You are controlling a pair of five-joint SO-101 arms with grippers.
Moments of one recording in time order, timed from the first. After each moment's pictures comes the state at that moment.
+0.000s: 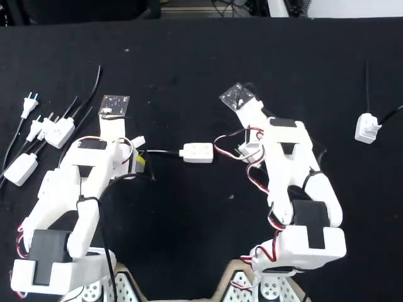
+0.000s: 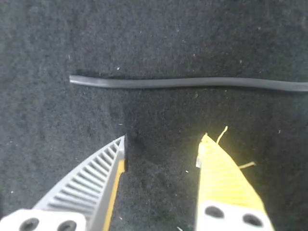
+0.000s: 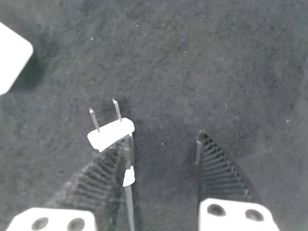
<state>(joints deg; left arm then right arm) -2.5 -12.1 47.3 42.9 -3.6 2.5 4.0 33.8 45.4 40.9</state>
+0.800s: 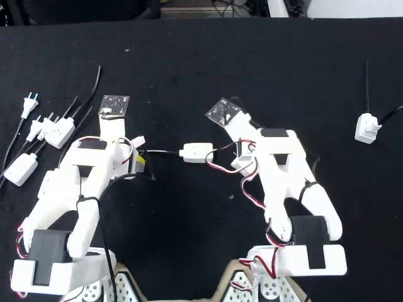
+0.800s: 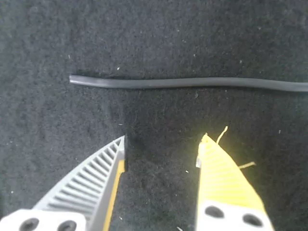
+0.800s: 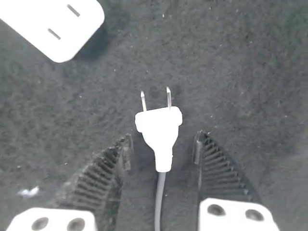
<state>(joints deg) -2.5 -12.1 47.3 42.9 -3.6 -1.4 -3.6 42.1 48.3 45.7</state>
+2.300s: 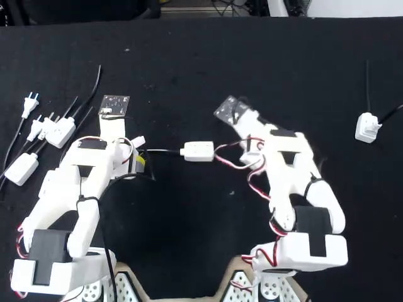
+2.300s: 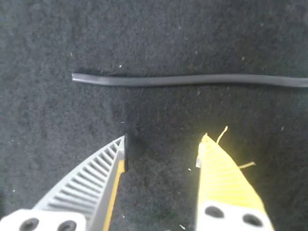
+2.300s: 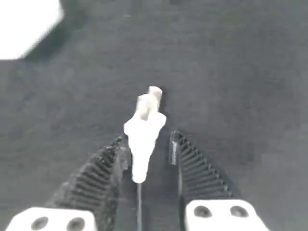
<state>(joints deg) -2.5 -12.1 47.3 42.9 -3.6 4.5 0.9 40.6 38.3 50.9</state>
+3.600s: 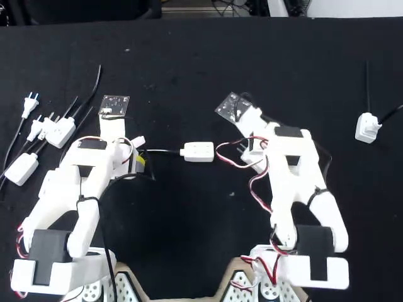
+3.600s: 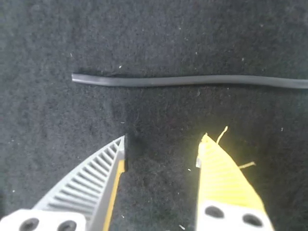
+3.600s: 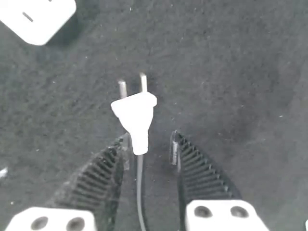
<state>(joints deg) -2.5 -12.1 47.3 42.9 -3.6 3.3 -8.0 40.7 48.7 50.4</state>
